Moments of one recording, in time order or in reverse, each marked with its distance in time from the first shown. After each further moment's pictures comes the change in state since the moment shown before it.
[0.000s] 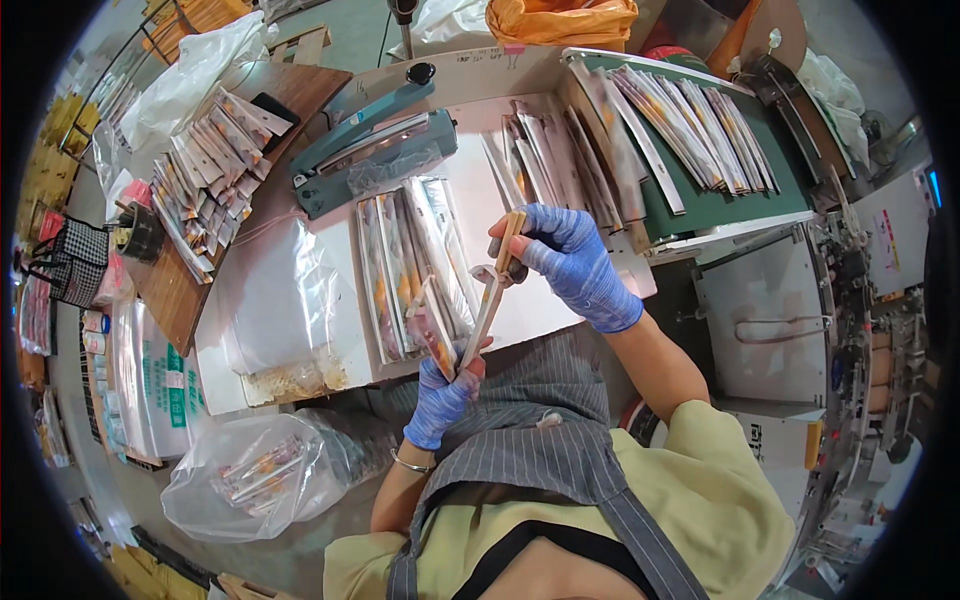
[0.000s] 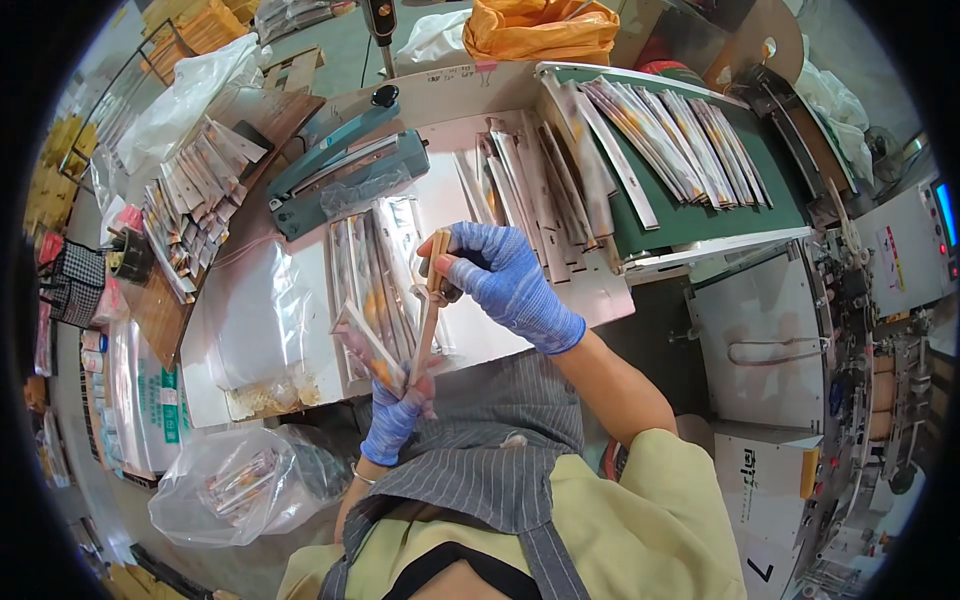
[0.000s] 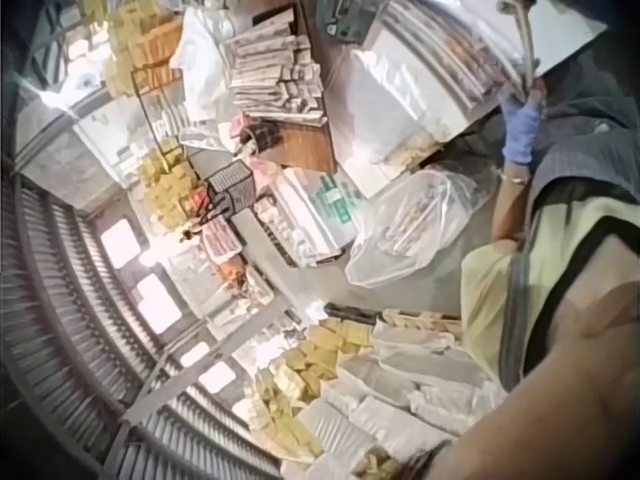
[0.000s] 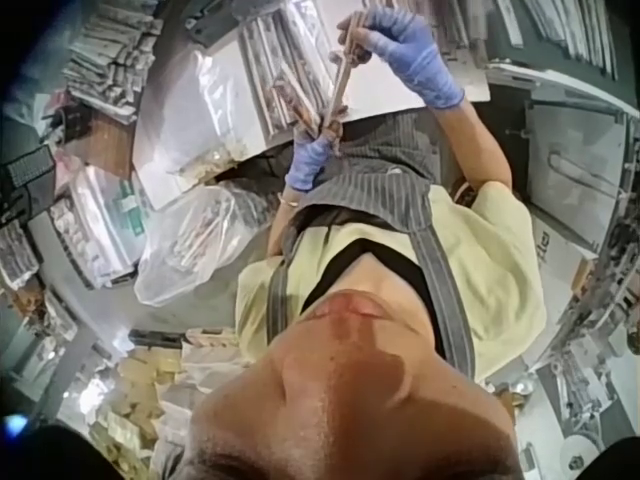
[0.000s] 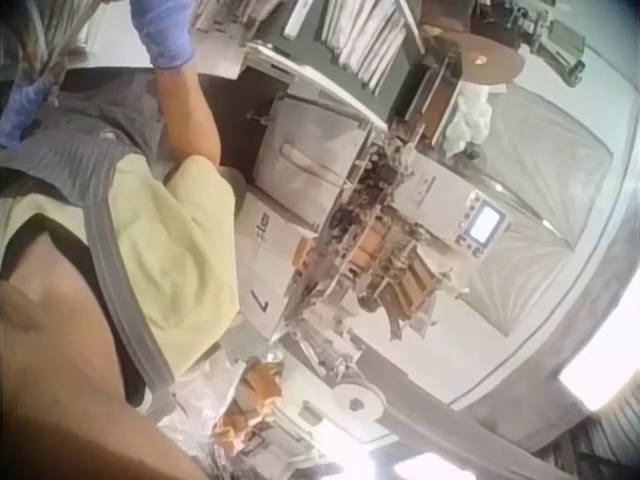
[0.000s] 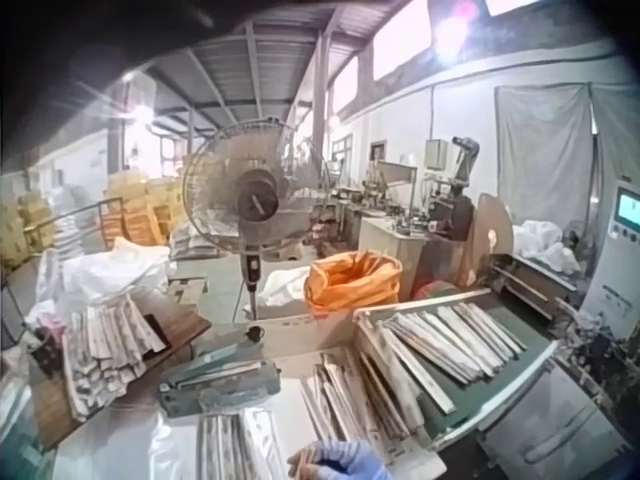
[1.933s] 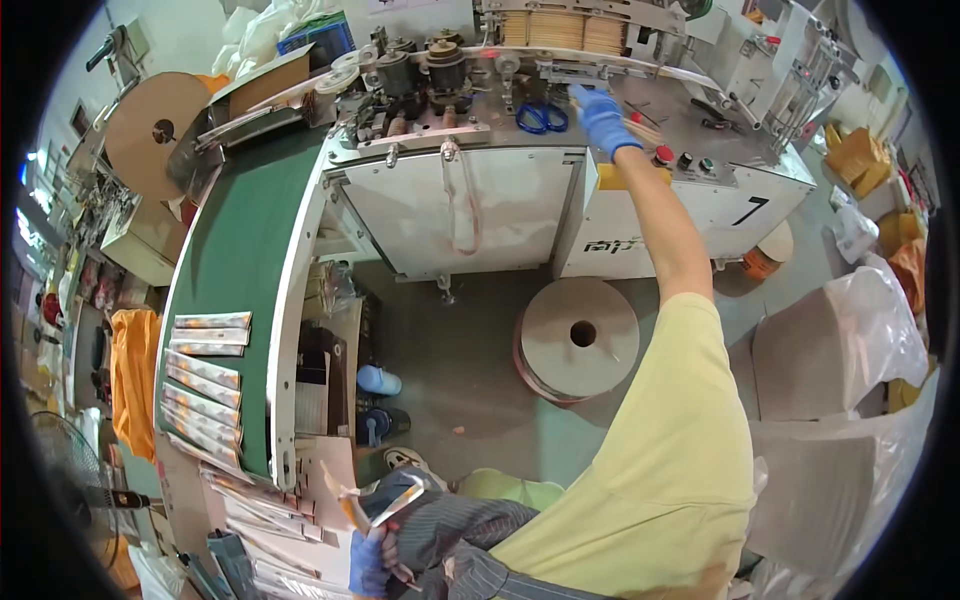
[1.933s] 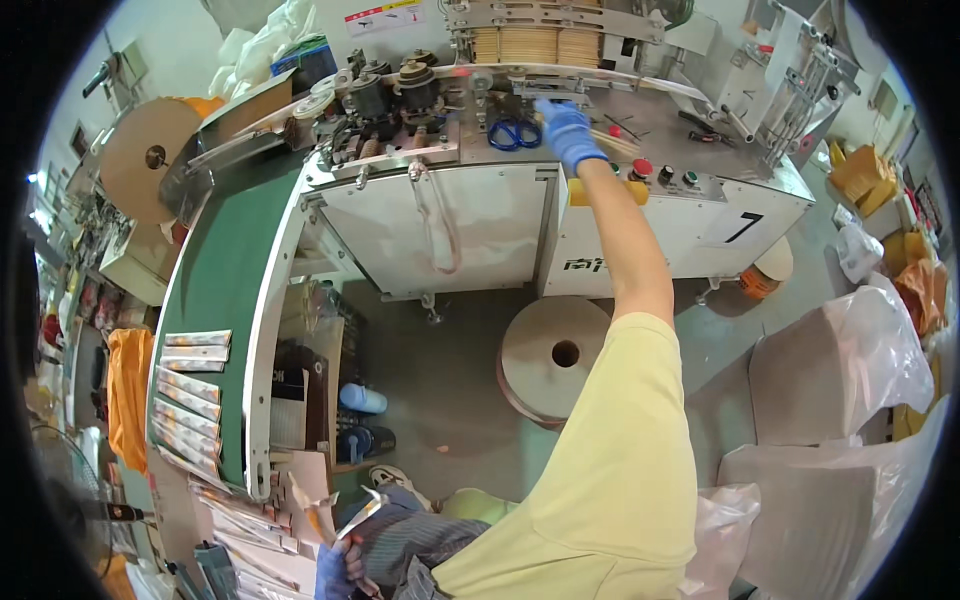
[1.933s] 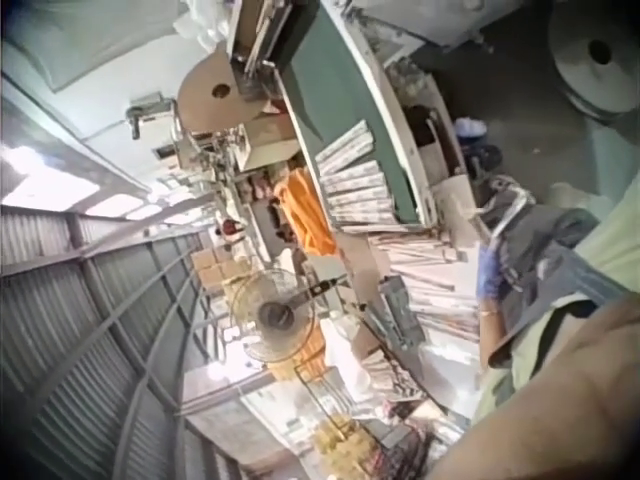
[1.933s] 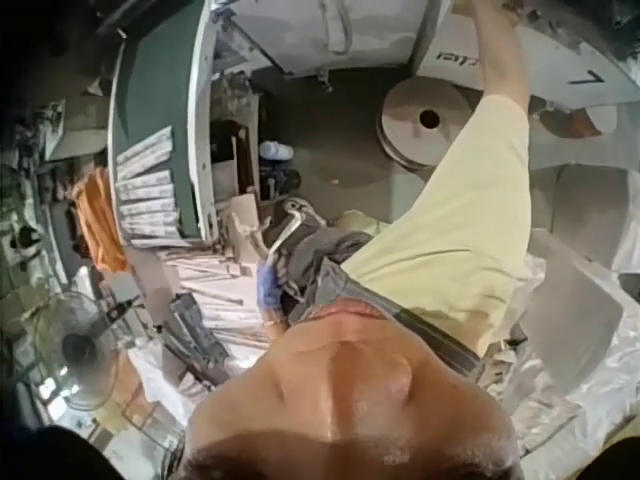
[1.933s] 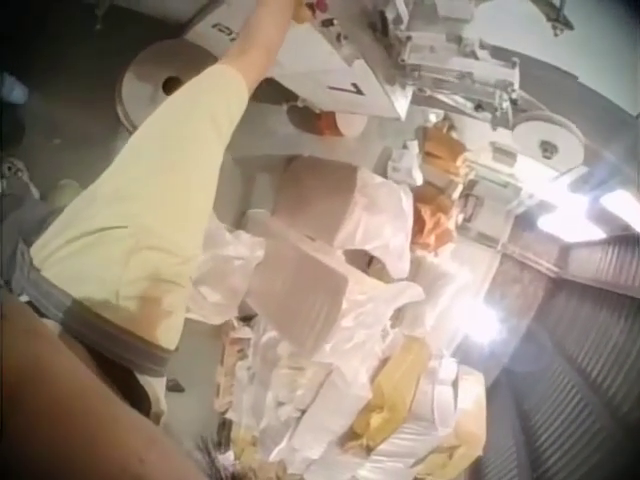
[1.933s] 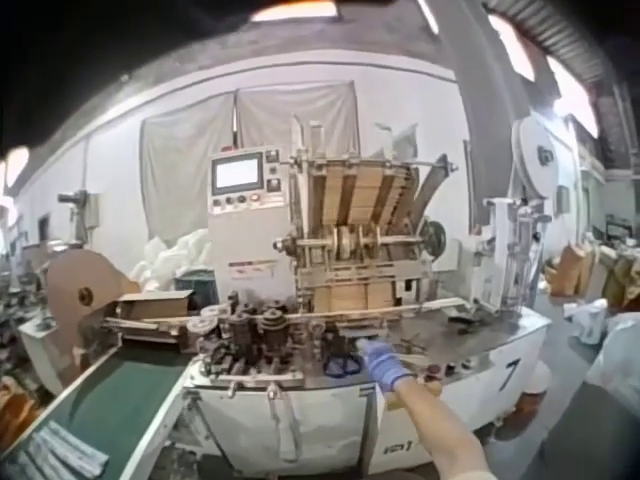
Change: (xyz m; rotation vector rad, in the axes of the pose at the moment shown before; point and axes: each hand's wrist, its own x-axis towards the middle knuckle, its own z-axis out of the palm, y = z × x) left_hand 0.106 -0.075 0.179 0.477 -0.551 -1.033; right_hand -0.638 -0.065 -0.515 -1.946 1.641 0.418
